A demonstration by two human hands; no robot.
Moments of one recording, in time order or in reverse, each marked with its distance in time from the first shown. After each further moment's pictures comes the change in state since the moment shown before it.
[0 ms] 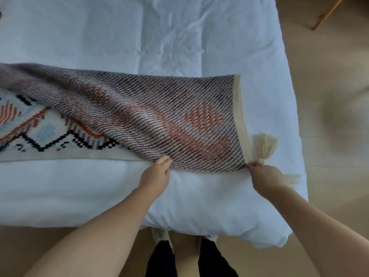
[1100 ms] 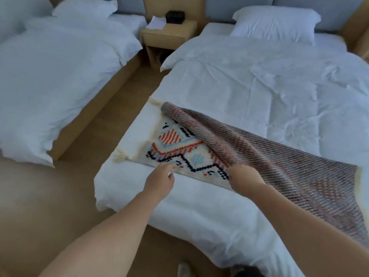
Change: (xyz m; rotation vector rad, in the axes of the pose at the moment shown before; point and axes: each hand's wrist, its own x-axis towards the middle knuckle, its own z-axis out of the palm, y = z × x) left_hand -0.200 -0.336 -0.347 -0.231 0.407 -0.140; right_hand -0.019 -0.497 -0.313 -0.041 0.299 -0.408
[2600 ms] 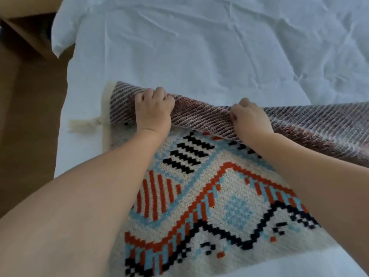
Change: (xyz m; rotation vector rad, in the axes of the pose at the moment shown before) left_hand 0.518 -0.052 0.097 0.567 0.273 0.726; right_hand 0.375 0.070 0.098 0.281 0.299 0.624
